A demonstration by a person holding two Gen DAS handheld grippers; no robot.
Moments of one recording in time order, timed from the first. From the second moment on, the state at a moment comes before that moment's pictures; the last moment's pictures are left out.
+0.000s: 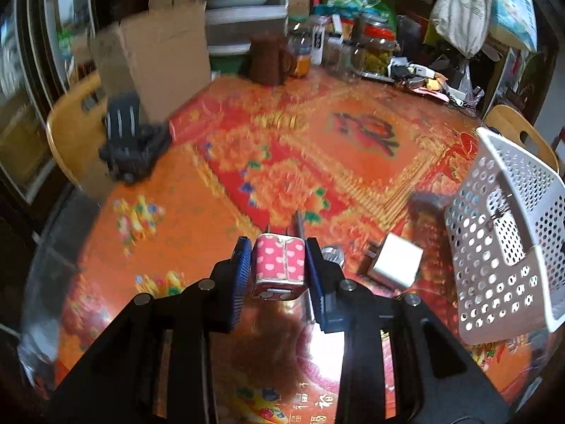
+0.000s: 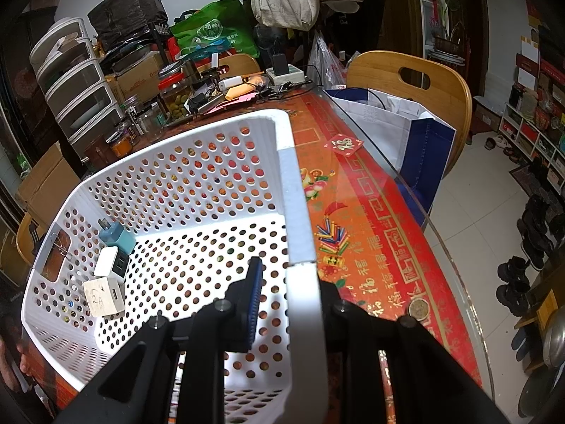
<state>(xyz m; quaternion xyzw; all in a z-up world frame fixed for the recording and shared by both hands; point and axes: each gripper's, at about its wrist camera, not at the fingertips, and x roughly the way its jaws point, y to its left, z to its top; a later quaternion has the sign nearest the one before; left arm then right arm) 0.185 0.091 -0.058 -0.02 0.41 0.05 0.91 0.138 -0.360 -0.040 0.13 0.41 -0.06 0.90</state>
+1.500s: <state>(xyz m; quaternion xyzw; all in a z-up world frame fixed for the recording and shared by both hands) 0.241 -0.163 0.000 0.22 0.46 -0.13 0.85 0.140 -0.358 -0.041 0.13 0.41 -0.05 0.90</state>
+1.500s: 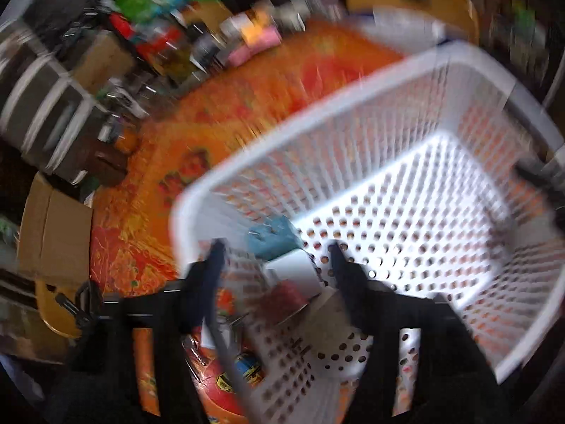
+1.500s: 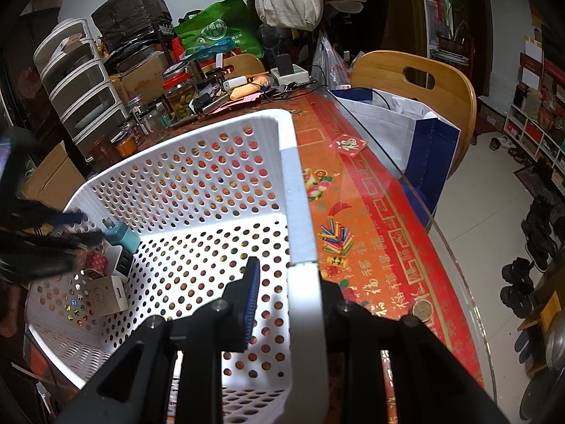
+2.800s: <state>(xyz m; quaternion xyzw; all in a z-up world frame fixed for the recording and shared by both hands) 0.241 0.092 -0.128 -0.02 0.54 0.03 0.84 0.139 -0.359 -0.041 0.13 0.41 -0.06 0.90</state>
